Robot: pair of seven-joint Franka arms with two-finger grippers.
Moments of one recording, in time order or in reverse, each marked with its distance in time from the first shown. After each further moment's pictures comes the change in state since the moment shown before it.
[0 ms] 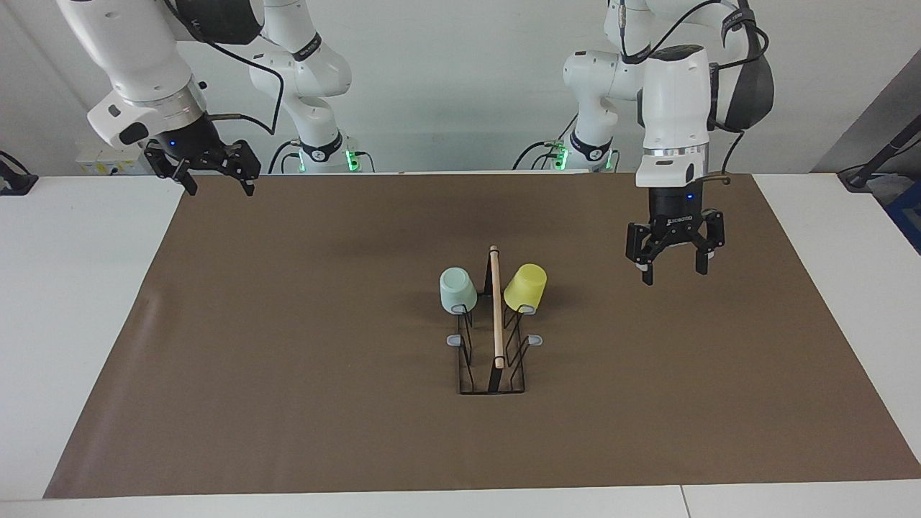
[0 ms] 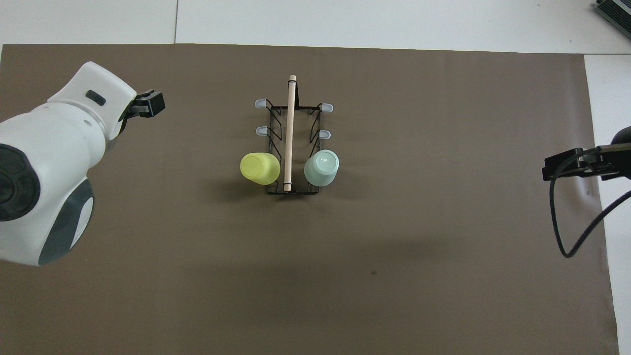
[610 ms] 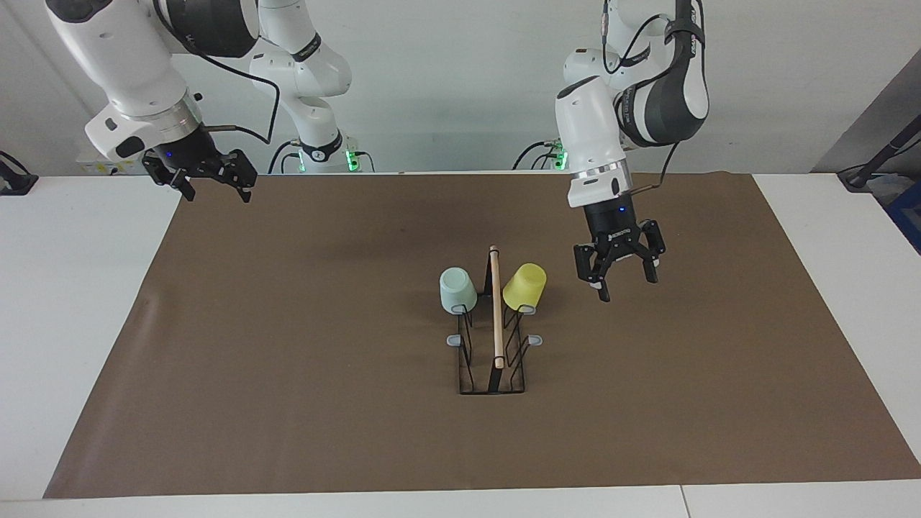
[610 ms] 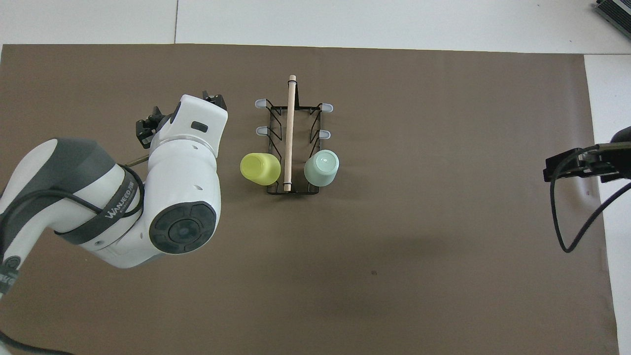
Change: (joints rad) left arm -0.125 0.087 -0.008 -0.006 0.519 0.037 -0.732; right arm -0.004 0.018 -0.015 -0.006 -0.001 0.000 0.000
